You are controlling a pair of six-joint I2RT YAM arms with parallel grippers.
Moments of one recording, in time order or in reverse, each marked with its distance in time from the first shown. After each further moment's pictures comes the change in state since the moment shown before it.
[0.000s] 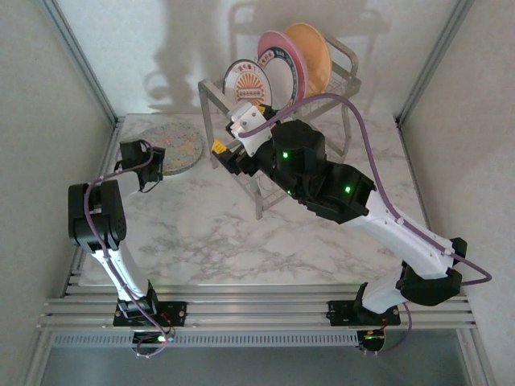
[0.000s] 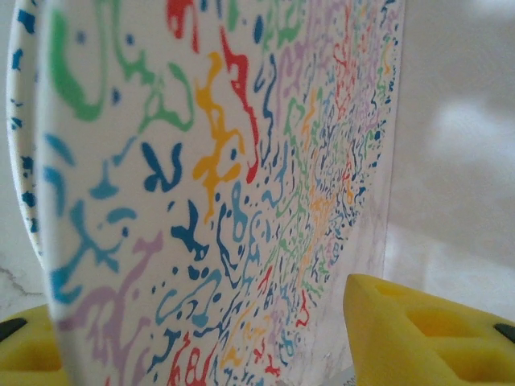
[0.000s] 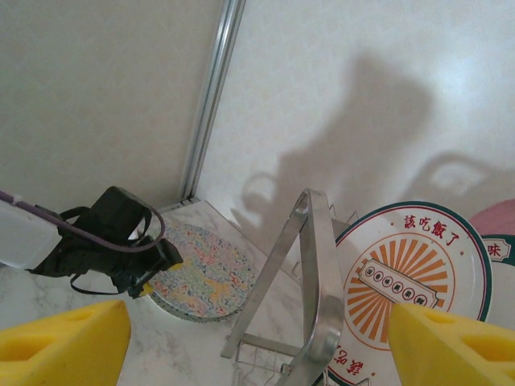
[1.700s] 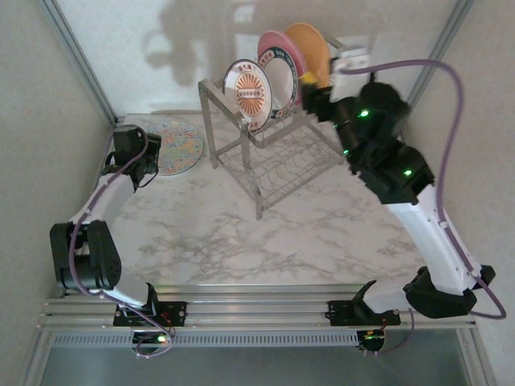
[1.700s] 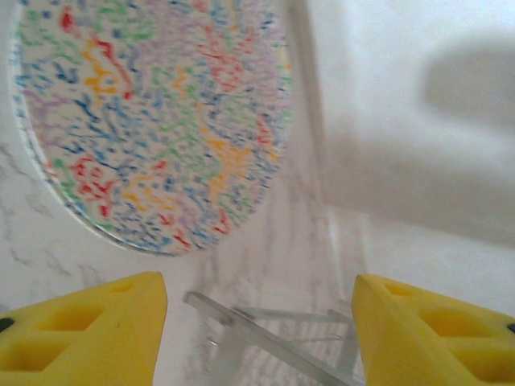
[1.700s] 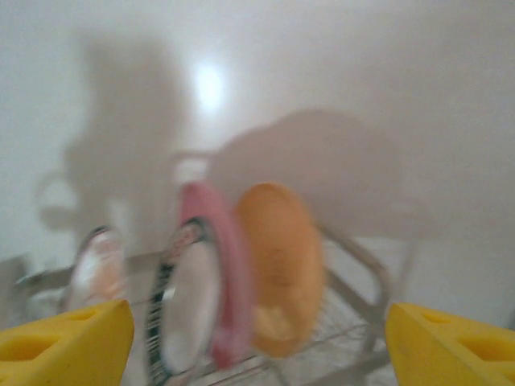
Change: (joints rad) left arm -0.103 -0.392 0.004 -0.271 -0.196 -0.016; right arm -0.438 -0.114 0.081 -0.014 0.135 0.166
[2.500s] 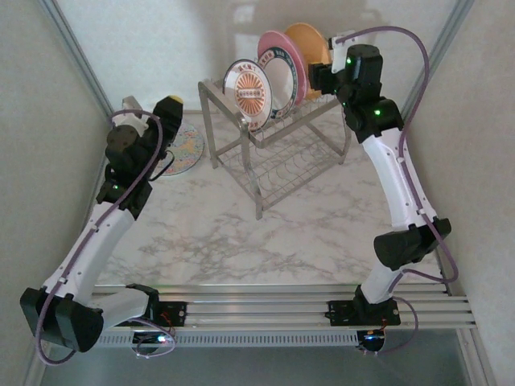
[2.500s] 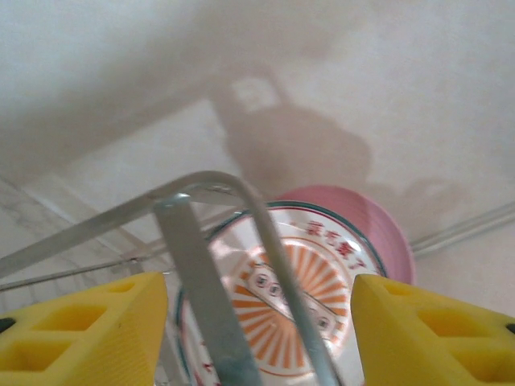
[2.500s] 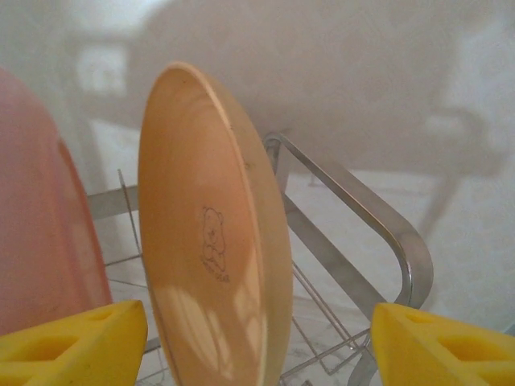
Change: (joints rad) left arm -0.308 -0.343 0.035 0.302 -0.005 0.202; right arm -0.365 0.373 0.131 -0.011 -0.385 0.032
